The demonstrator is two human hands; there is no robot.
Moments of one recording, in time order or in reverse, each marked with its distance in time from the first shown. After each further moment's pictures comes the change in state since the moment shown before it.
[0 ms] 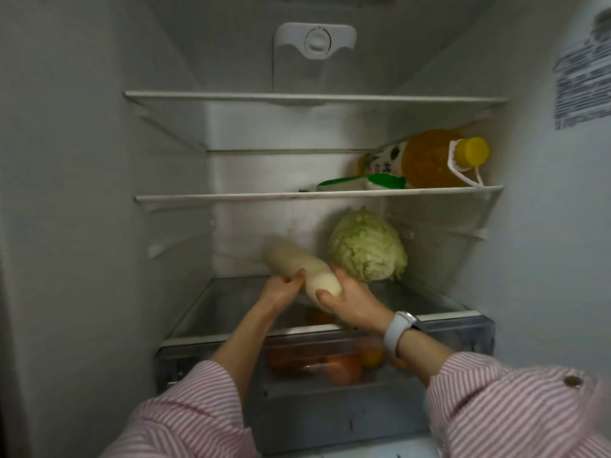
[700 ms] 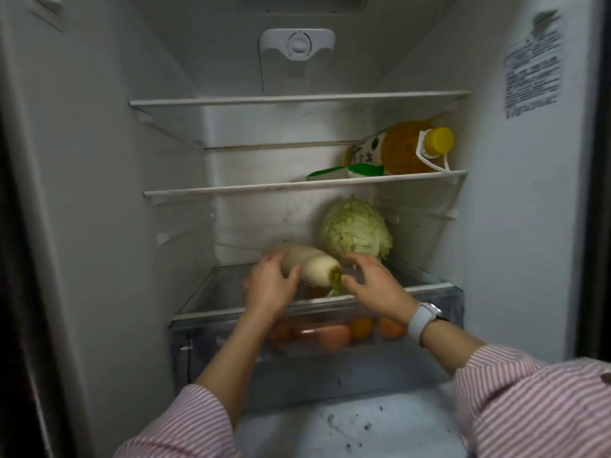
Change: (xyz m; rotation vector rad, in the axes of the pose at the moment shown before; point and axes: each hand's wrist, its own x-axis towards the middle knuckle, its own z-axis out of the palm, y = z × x) left_hand -0.062 0.004 -0.005 0.507 0.276 0.322; right_hand -0.052 0.018 -0.037 -0.139 0.123 -0.085
